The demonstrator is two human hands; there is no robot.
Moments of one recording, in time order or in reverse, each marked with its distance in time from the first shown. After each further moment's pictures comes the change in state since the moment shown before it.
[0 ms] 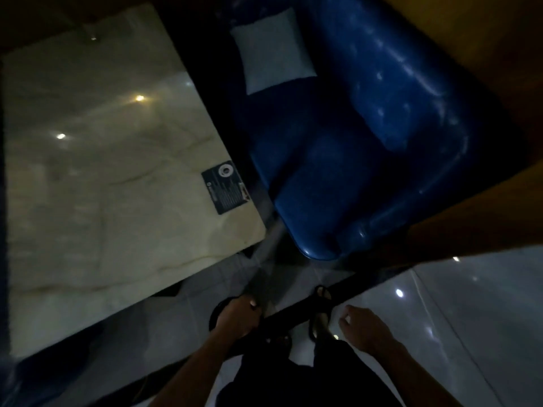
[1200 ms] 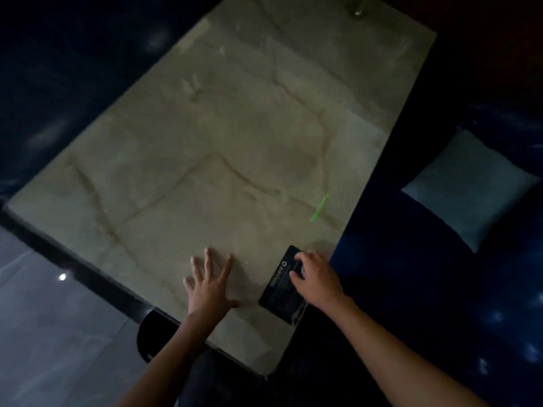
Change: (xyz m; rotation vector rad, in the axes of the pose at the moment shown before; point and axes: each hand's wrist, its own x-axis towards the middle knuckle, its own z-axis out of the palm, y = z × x) left_hand 0.165 -0.045 -0.158 -0.346 0.418 -0.467; right_hand 0.277 -0.450 -0.147 -0.761 -0.054 -0.923
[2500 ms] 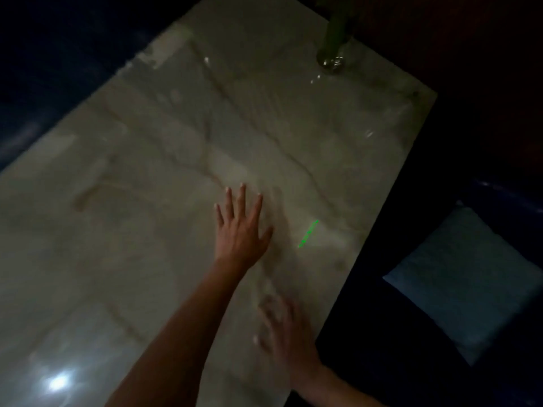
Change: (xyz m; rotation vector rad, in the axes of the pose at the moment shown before) left_hand 0.390 0.296 -0.223 -0.049 0.408 0.145; right_hand 0.238 0.100 -0.145 -0.213 -0.032 -0.250
